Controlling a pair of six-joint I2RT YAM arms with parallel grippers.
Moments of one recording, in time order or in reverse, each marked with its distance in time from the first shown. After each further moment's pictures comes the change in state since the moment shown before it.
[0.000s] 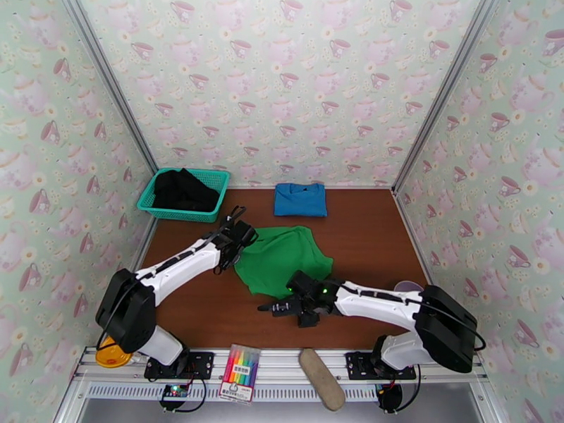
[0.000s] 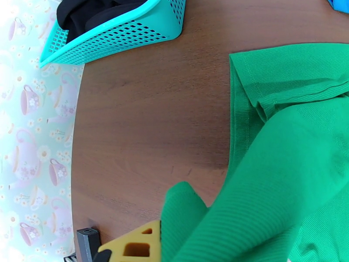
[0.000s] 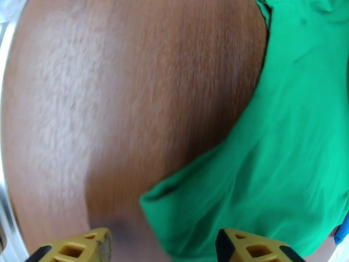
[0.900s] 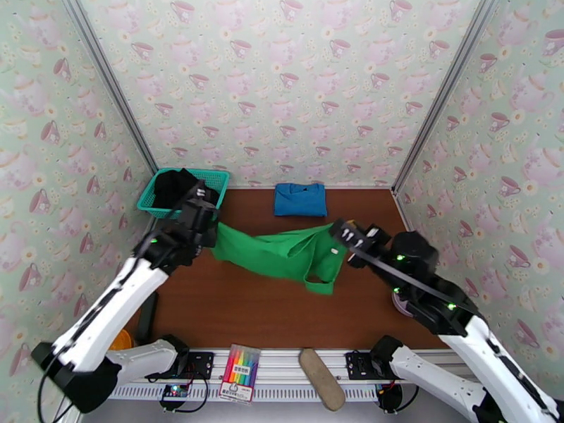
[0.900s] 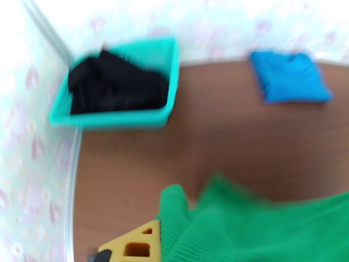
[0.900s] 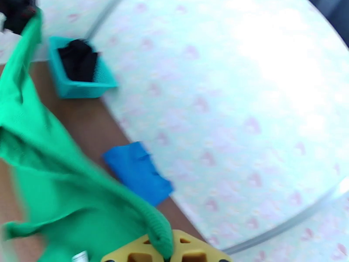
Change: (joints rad) left arm 0.060 -0.416 0.340 -0.114 0.253 0.280; right arm -0.391 -0.640 0.460 -0.058 0.201 0.005
